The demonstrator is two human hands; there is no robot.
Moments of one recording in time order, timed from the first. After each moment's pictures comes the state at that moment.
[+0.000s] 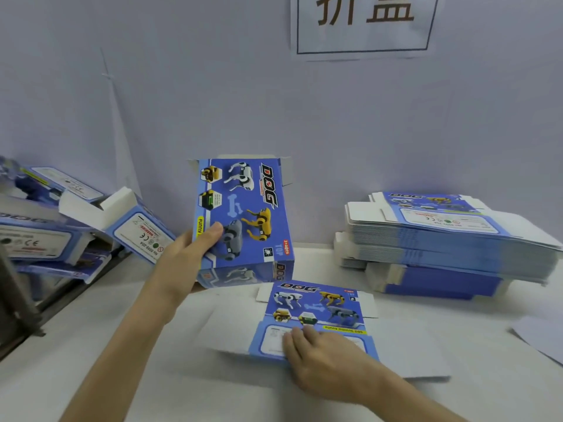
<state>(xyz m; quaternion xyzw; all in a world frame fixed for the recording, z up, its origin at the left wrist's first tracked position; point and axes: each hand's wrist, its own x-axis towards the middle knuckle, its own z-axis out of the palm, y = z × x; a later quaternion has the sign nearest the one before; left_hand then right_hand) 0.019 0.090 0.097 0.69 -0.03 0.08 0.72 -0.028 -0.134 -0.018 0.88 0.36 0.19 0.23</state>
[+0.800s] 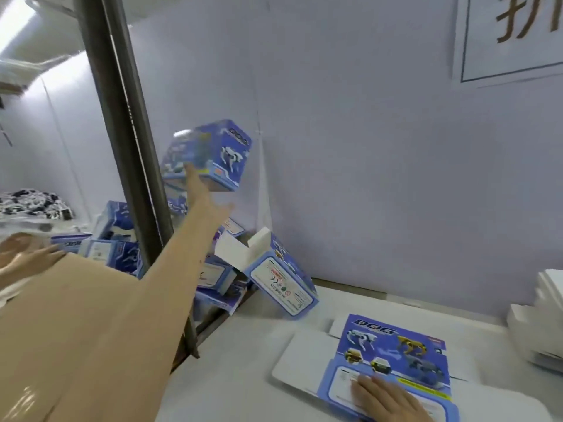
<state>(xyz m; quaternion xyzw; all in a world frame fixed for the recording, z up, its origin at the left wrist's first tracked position) 0.136 0.256 0.233 0.43 0.10 0.28 0.85 0.088 -0.033 -0.028 0.94 0.34 -0.05 -0.05</state>
